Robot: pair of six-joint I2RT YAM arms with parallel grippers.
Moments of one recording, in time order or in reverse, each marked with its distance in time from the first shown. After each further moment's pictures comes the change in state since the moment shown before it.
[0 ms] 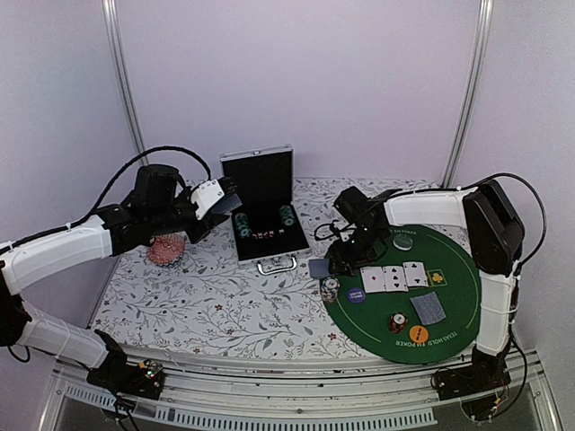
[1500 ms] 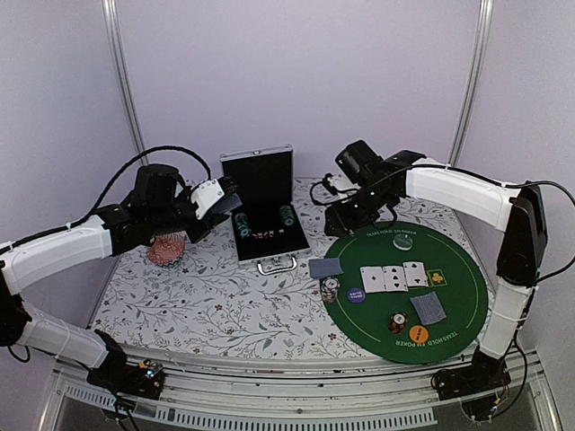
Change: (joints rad) left arm 0.000 0.000 0.000 0.004 -0.001 0.000; right arm 0.093 -0.154 0.246 -0.146 0.109 -0.164
